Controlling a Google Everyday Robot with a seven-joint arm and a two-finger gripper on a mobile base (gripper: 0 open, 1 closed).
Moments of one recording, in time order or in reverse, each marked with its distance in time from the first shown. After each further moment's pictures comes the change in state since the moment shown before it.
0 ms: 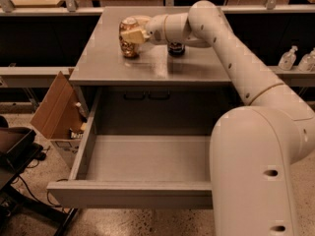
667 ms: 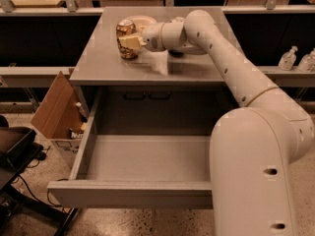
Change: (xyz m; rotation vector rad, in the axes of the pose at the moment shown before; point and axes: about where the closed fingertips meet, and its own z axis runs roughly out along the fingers) arm 0.022 0.011 0.017 -0.048 -0.007 0.018
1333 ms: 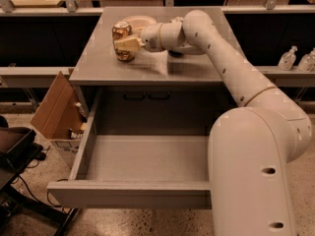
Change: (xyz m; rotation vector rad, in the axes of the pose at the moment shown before) arm 0.000 0.003 0.005 -0.008 0.001 0.001
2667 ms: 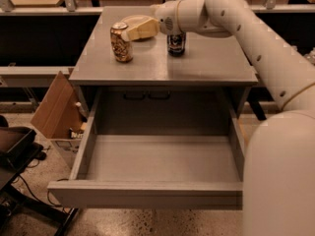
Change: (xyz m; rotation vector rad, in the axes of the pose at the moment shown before) arm -0.062 0.024 -0.074 0.069 0.010 -0.021
